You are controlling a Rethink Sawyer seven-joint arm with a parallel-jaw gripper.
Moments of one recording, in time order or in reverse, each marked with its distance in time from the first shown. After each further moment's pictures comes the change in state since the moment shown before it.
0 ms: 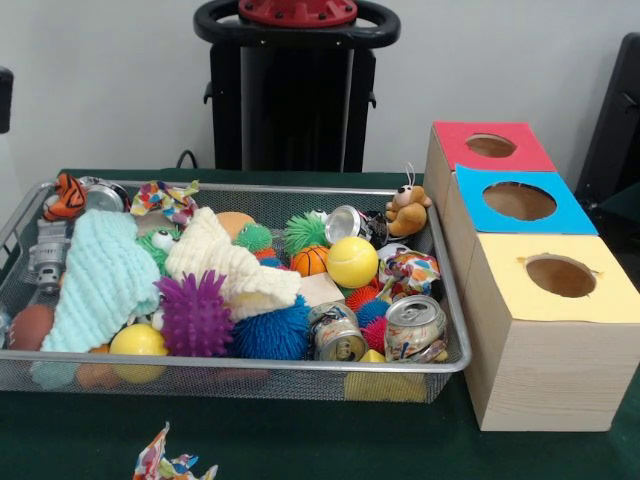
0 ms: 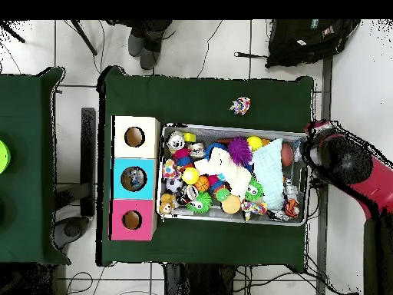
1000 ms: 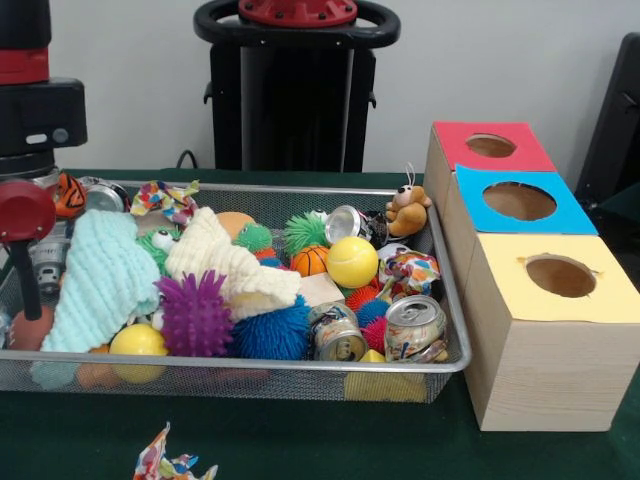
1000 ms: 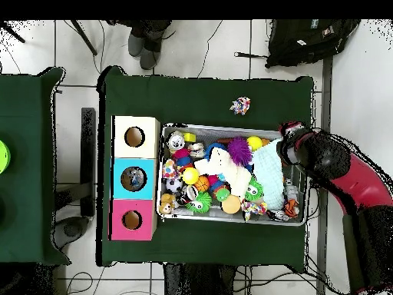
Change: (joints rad) arm 0.001 0.012 0.080 0.075 0.031 0.052 0.000
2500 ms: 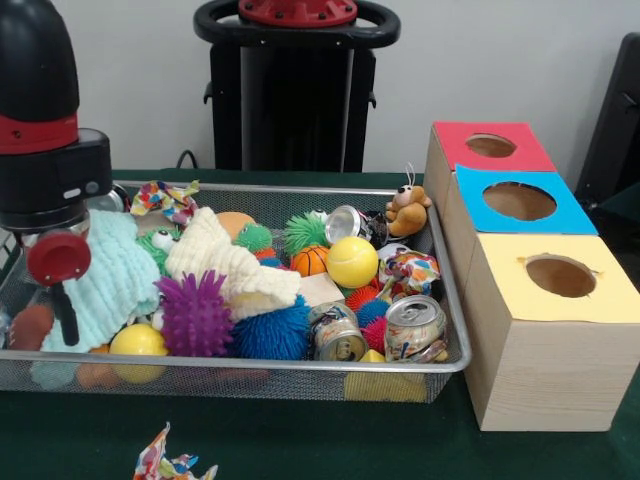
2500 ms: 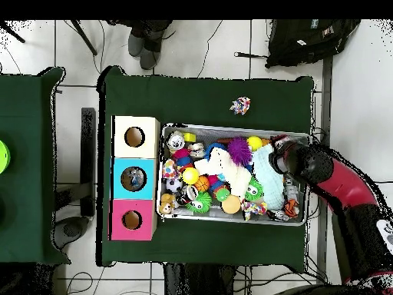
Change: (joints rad) arm 0.000 0.097 -0.024 -0.020 -0.081 0.000 0.000
